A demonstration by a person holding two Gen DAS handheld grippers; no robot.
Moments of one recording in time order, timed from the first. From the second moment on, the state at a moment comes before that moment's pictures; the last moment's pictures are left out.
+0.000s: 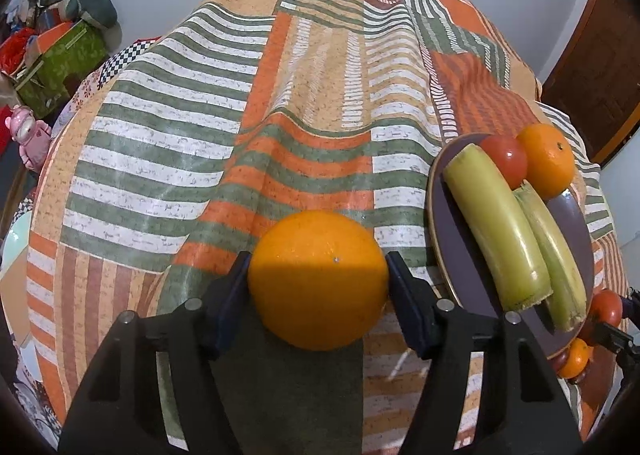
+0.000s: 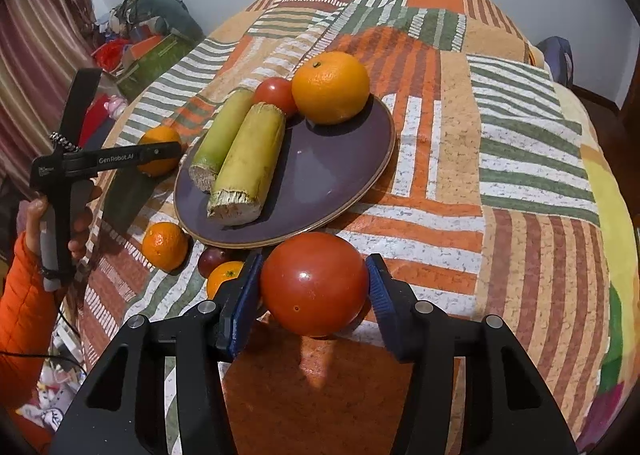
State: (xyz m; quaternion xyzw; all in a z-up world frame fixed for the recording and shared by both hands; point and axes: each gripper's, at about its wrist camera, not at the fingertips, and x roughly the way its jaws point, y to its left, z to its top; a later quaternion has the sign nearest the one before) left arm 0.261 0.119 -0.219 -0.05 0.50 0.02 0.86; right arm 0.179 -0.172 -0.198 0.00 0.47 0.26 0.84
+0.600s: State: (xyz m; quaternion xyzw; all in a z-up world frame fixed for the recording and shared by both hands) left arm 0.241 0.073 -0.160 -0.04 0.45 -0.03 0.89; right arm 0.195 -0.180 -0.159 0.01 0.41 0.26 0.87
